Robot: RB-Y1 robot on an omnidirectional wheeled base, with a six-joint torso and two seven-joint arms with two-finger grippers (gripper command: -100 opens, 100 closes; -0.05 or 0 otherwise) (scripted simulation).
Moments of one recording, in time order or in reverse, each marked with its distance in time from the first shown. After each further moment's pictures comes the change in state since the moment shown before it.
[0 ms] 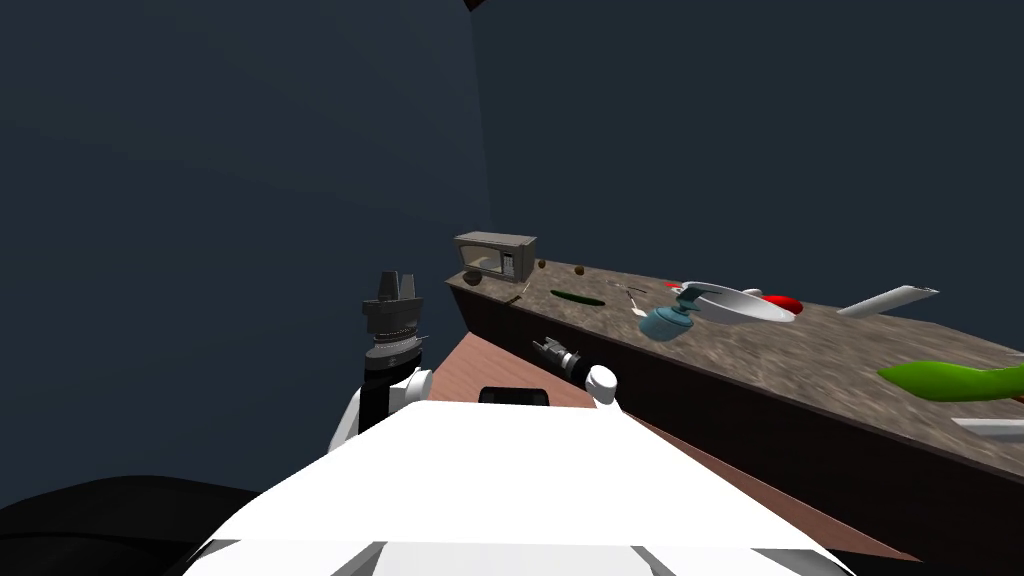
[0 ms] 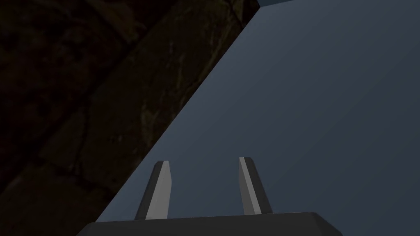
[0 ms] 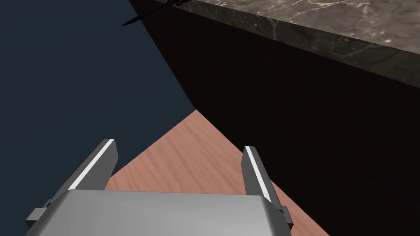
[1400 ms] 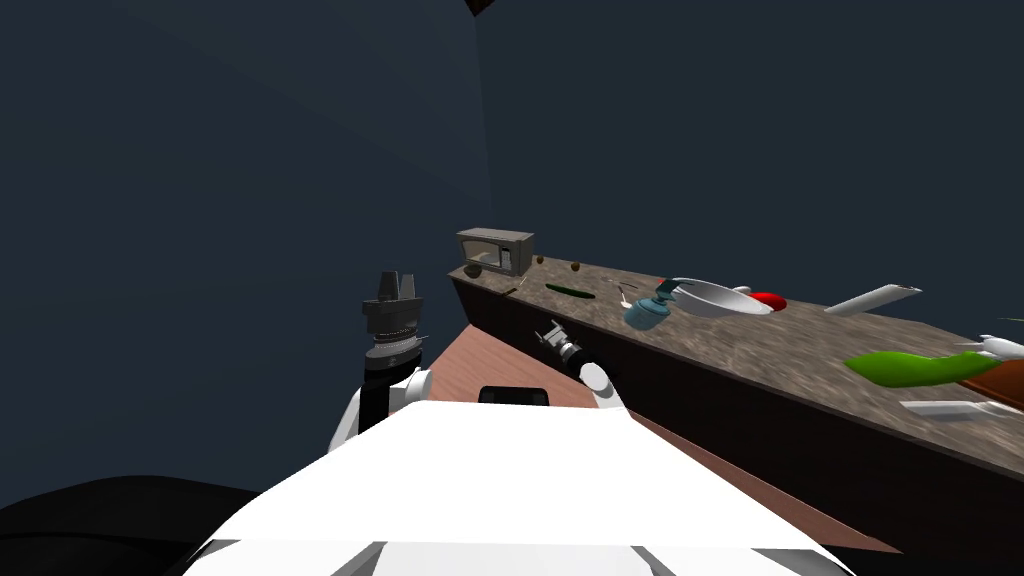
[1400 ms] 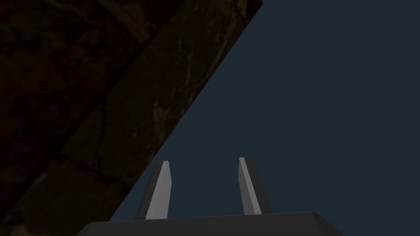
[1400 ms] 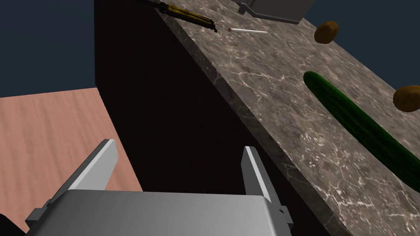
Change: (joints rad) left arm 0.000 0.000 0.000 0.000 0.000 0.000 0.000; right arm 0.047 -0.013 0.109 -0.253 0.371 -0.302 0.257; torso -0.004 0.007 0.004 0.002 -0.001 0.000
